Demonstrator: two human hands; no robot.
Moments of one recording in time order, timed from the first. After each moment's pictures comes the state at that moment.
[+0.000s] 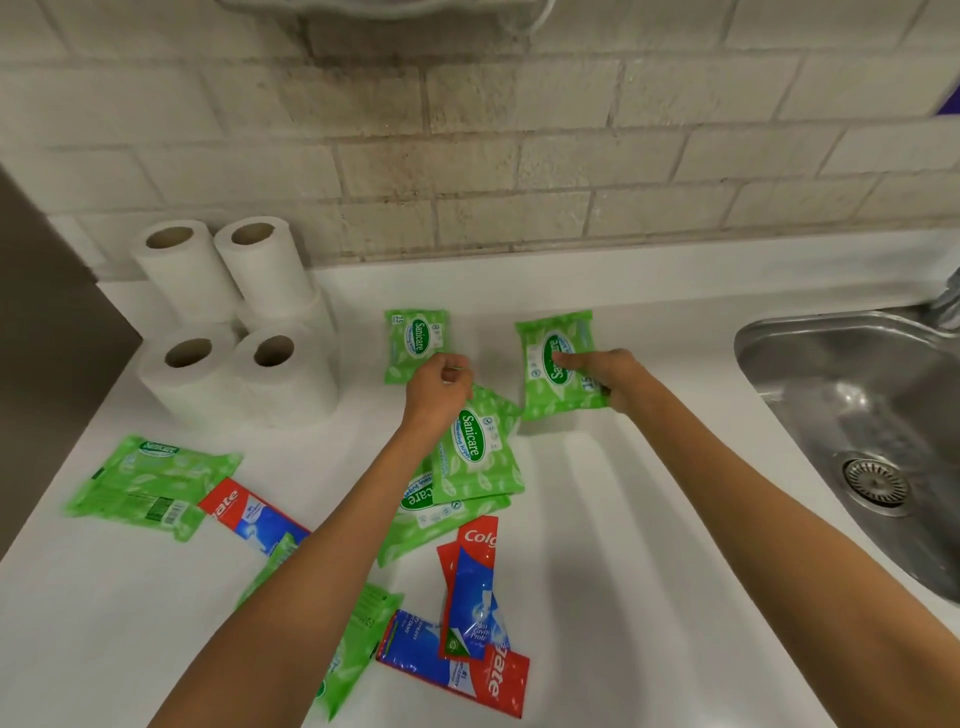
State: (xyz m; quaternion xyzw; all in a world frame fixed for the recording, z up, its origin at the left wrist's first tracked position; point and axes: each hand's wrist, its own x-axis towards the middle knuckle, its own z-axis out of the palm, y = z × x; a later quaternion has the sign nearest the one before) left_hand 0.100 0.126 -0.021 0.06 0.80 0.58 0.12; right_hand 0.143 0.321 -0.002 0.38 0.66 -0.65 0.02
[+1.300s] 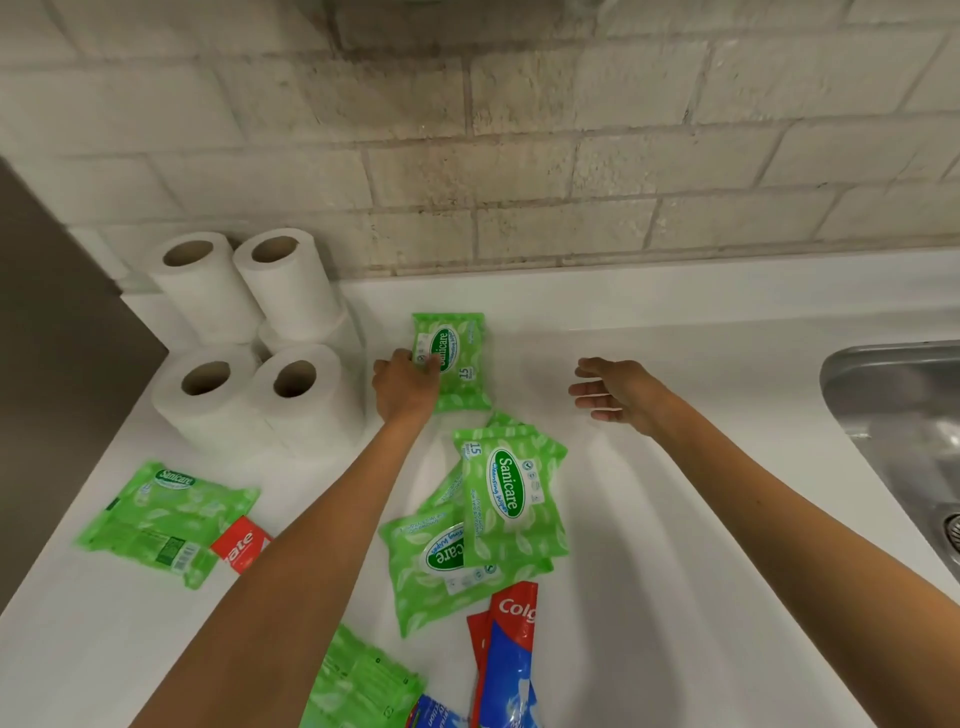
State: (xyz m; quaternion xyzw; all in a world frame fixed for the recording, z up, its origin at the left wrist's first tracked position) left_hand -0.005 0.102 -0.053 -0.10 0.91 0.40 0.03; right_hand 0.086 0.314 -0.019 0.34 0.68 -0.64 0.10
